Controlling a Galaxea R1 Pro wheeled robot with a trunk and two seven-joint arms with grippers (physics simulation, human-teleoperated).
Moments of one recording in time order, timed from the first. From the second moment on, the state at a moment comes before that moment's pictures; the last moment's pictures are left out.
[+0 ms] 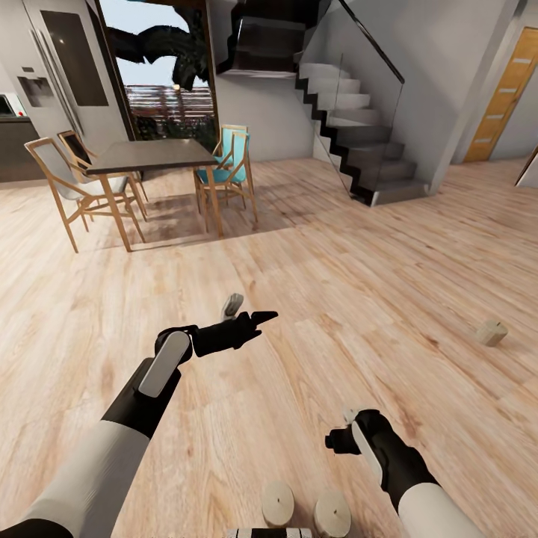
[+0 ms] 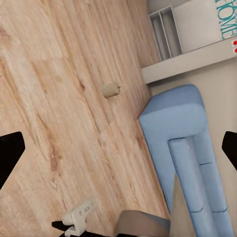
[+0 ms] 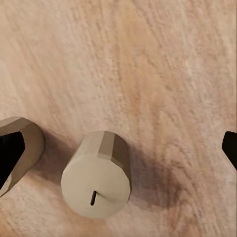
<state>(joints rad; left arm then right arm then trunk) -0.77 -0.02 -0.21 -1.13 1.13 0.85 -0.09 -0.58 0.03 0.07 -0.73 -0.08 0.82 -0.05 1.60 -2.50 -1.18</state>
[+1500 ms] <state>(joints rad) -0.77 -0.02 -0.21 -1.13 1.13 0.85 -0.09 -0.58 0.03 0.07 -0.55 -0.07 0.71 -0.04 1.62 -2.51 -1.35</state>
